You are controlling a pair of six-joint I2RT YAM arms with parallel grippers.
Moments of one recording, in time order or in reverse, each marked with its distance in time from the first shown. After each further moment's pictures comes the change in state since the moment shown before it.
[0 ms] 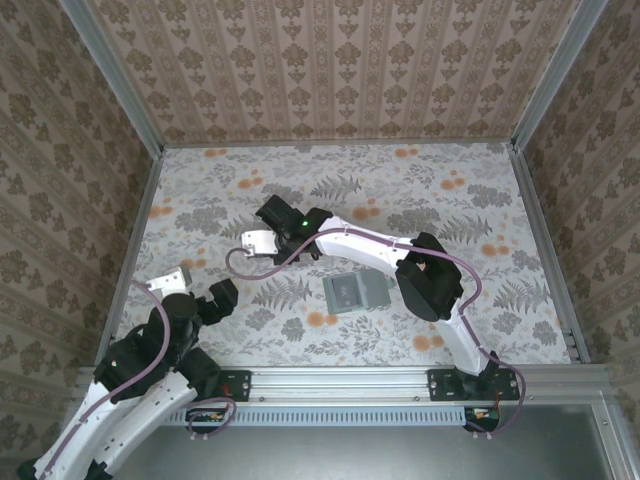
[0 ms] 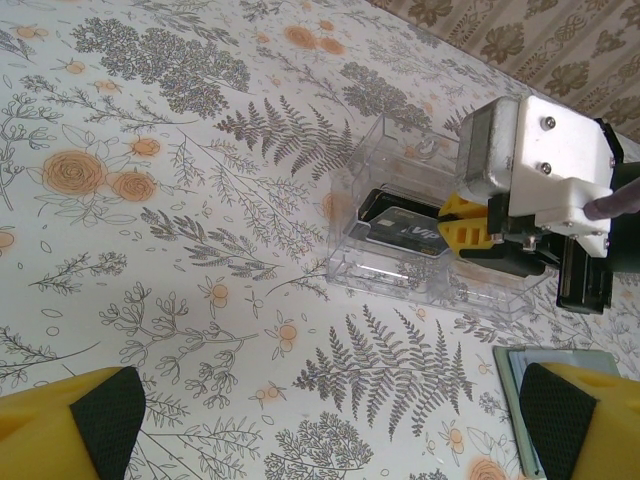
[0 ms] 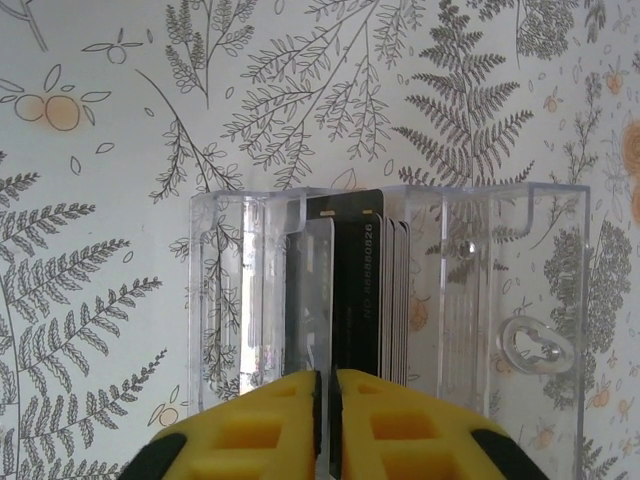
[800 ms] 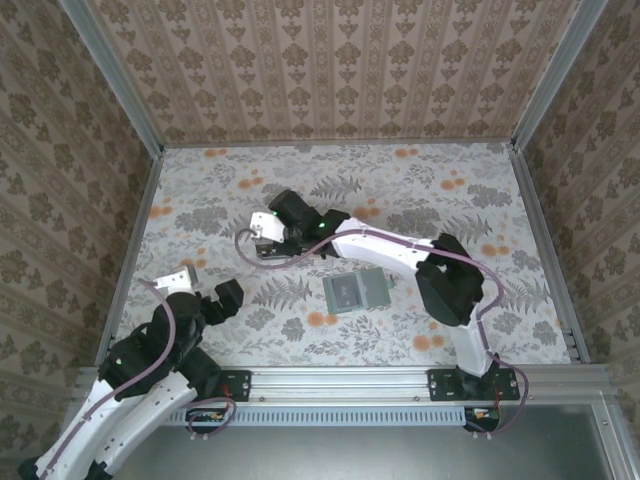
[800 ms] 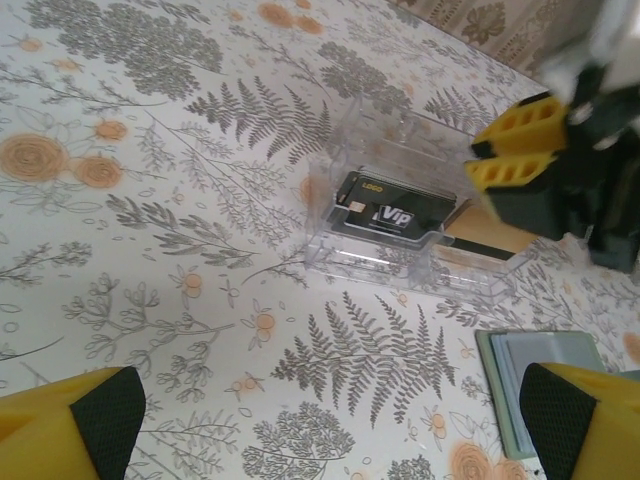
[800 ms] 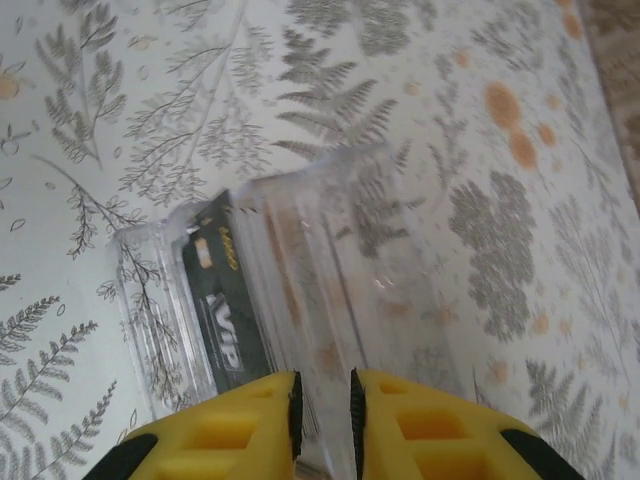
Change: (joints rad) left arm 0.000 0.015 -0.033 0.056 0.066 0.004; right arm -0.034 -0.183 -0.217 0.226 0.072 0.279
